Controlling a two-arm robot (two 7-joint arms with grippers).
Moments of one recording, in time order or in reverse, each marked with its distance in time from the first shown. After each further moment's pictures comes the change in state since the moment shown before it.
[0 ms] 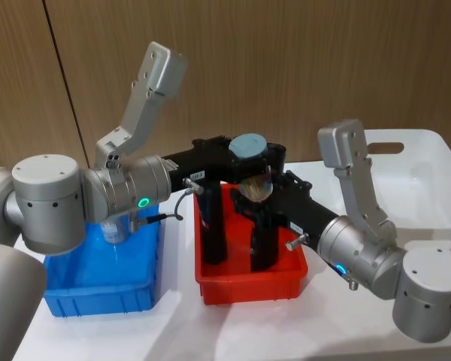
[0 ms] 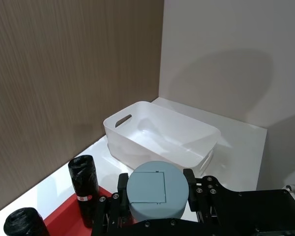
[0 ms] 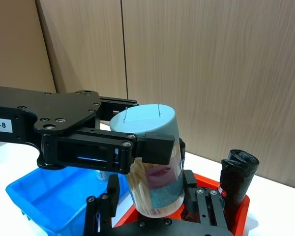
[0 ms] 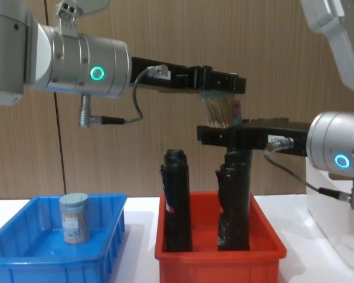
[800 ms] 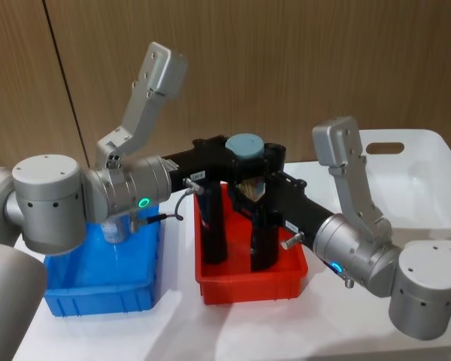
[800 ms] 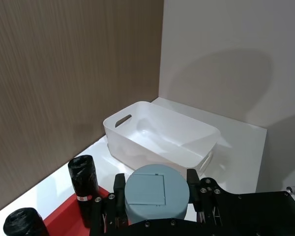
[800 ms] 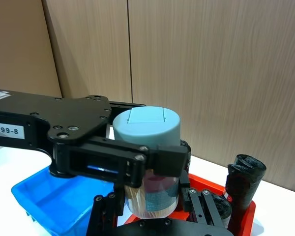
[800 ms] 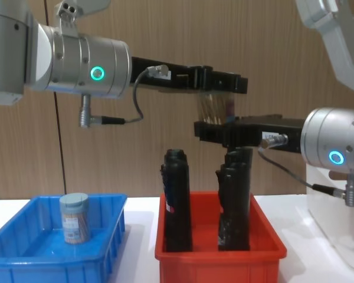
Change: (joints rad) left arm 0.000 0.000 0.001 0.000 0.000 0.000 0.000; right arm 0.009 -0.004 -0.009 0.001 -0.004 0.000 0.009
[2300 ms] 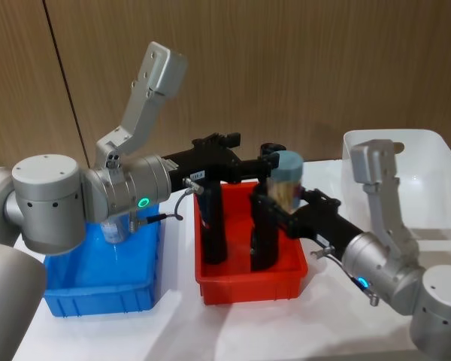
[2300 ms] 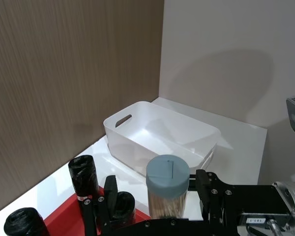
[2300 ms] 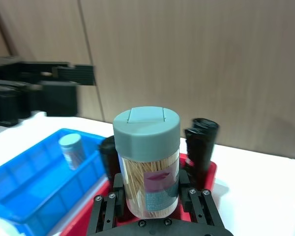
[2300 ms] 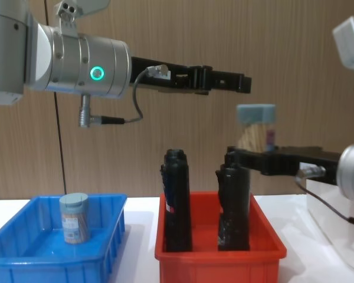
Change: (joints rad) left arm 0.000 0.000 -0.001 0.000 0.000 0.000 0.000; right arm -0.041 0.041 0.038 0.055 0.081 -0.042 -0.081
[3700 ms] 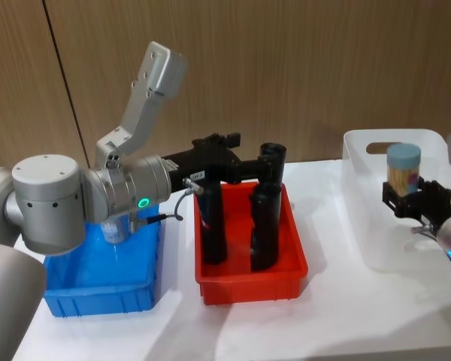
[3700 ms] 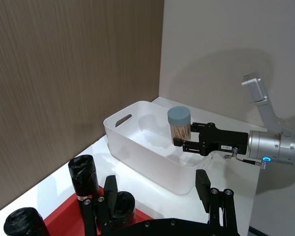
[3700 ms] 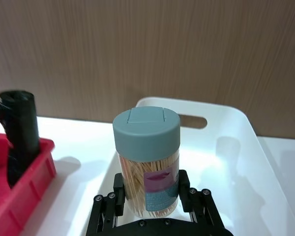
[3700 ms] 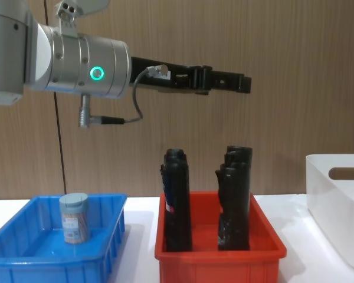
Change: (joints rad) left arm 0.000 0.000 0.000 0.000 0.000 0.000 0.000; right arm 0.126 0.104 0.153 0.283 -0.049 -0.039 -0.126
